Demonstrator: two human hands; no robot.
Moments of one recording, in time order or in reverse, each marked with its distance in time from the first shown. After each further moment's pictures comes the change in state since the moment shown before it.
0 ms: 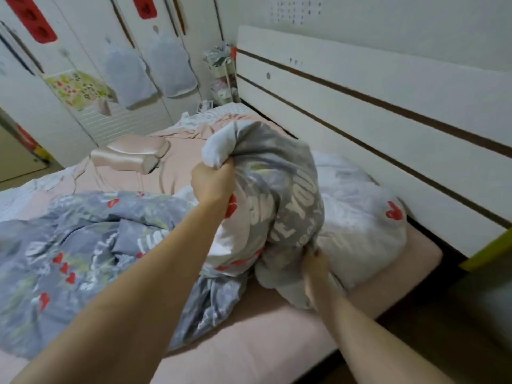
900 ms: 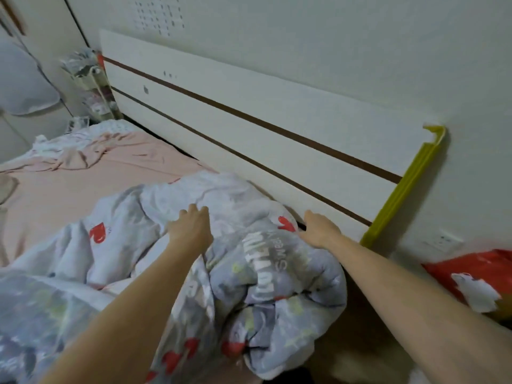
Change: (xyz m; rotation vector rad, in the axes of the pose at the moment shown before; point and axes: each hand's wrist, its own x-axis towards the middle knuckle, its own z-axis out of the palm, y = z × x) left_hand -0.035 -0.001 0.246 1.243 -0.652 0.674; right_hand 0.174 -0.106 -0.265 -1.207 -0.054 -0.085
